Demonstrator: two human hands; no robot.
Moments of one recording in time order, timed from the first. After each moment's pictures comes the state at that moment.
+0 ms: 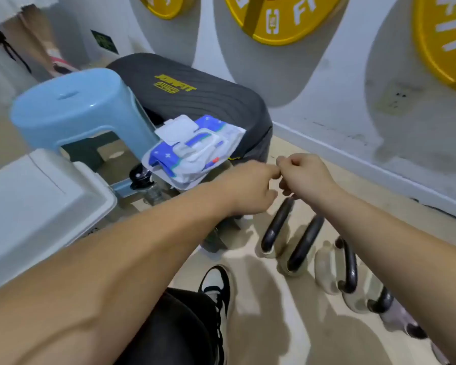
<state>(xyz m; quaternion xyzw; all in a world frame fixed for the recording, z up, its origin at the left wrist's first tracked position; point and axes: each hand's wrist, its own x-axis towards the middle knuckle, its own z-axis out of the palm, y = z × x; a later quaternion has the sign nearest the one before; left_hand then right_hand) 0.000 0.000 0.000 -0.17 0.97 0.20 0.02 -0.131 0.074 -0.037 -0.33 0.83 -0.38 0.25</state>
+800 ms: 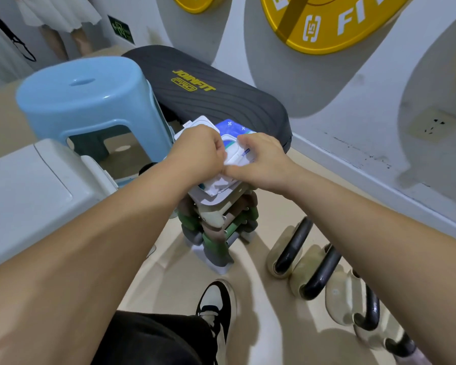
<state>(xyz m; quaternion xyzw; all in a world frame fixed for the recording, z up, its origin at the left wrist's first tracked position) 0.056 -0.132 0.003 -0.46 0.86 0.18 -0.11 -0.079 -0.049 -0.027 -0.56 0.76 -0.29 0.19</state>
